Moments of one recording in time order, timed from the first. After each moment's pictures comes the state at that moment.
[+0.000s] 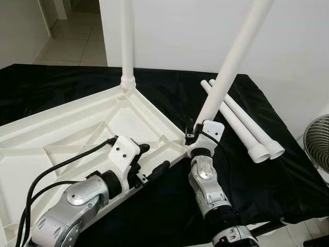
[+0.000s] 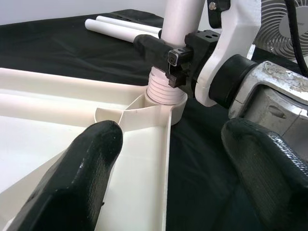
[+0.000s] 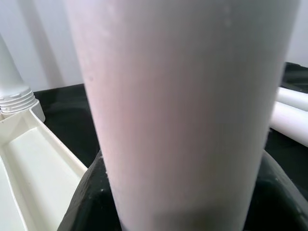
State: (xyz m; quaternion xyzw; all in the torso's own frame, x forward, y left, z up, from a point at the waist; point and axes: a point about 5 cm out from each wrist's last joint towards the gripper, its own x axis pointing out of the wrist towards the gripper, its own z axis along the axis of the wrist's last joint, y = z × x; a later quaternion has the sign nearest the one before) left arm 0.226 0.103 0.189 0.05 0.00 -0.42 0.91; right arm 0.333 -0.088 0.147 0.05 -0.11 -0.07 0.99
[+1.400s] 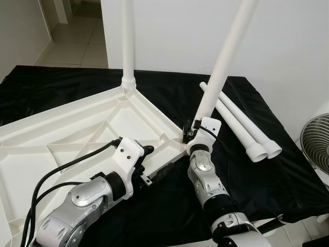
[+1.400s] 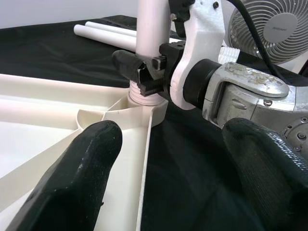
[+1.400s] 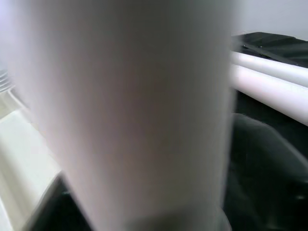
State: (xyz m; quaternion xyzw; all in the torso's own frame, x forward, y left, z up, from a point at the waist) left arm 0.224 0.096 0.188 0.04 0.00 -0.43 0.90; right arm 0.352 -0.093 0.144 0.06 -0.07 -0.07 0.99
